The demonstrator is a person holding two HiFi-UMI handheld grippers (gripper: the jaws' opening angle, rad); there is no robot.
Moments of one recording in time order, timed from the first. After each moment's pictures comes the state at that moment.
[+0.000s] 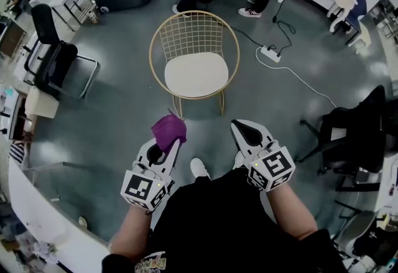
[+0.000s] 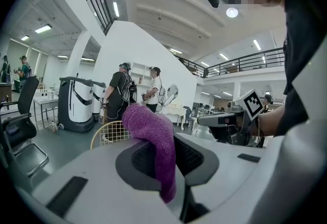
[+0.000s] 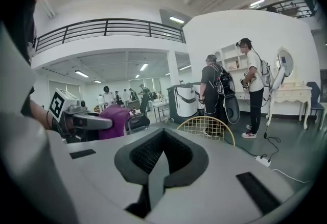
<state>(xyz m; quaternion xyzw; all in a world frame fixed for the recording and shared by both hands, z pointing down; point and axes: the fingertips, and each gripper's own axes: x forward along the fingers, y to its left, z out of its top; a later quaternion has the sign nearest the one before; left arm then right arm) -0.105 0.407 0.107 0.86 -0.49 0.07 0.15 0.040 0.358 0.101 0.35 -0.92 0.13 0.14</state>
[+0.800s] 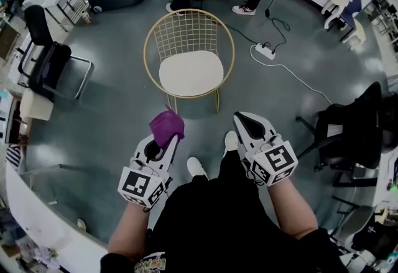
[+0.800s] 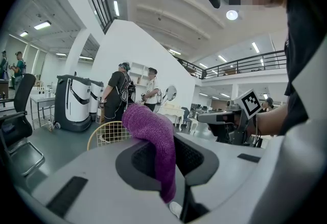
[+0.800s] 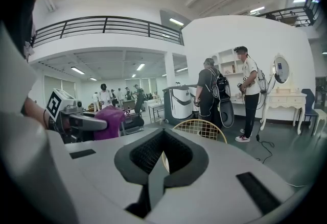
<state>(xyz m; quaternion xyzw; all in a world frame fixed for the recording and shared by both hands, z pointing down) -0.106 0.393 0.109 0.86 -0.48 0.06 0.15 0.050 0.339 0.096 0.37 -0.91 0.11 0.14</state>
